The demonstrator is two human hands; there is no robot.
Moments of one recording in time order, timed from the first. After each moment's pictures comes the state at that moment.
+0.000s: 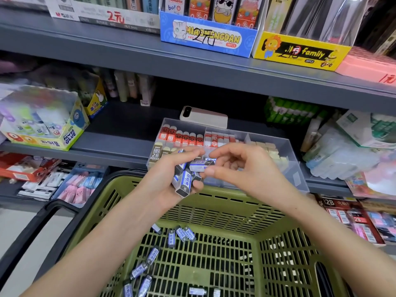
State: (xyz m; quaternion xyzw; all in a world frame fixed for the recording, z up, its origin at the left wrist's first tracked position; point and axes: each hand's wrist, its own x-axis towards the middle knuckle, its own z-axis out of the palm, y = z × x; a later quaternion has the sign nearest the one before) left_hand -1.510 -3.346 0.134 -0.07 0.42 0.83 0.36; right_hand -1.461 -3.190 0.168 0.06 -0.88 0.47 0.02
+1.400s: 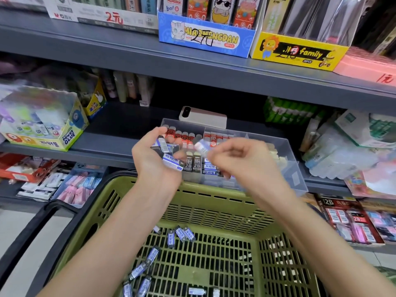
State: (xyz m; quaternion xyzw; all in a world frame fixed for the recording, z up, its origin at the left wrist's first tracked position) left_hand -1.523 -3.338 0.151 -0.23 0.23 0.94 0.12; right_hand -1.465 -3.205 0.171 -0.09 -0.80 0.59 0.04
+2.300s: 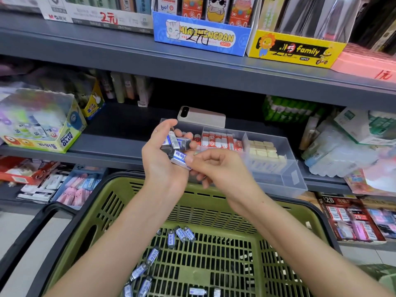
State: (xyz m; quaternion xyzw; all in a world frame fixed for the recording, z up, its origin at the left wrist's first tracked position) left_hand -1.518 -3.324 0.146 -0.13 0.28 0.95 0.10; right_hand -1.473 -3.227 0.149 -0.11 -0.73 0.68 -0.03
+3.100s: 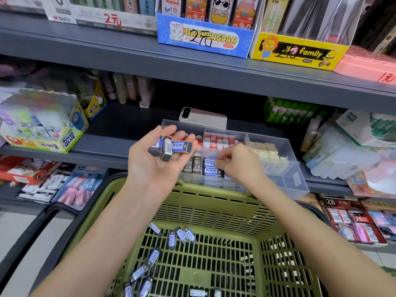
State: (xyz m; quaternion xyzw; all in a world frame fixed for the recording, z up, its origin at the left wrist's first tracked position) left_hand -1.517 -3.352 0.155 -0.19 0.23 0.94 0.17; right_hand -1.515 -3.175 0.116 -0.10 -0.98 0.19 0.02
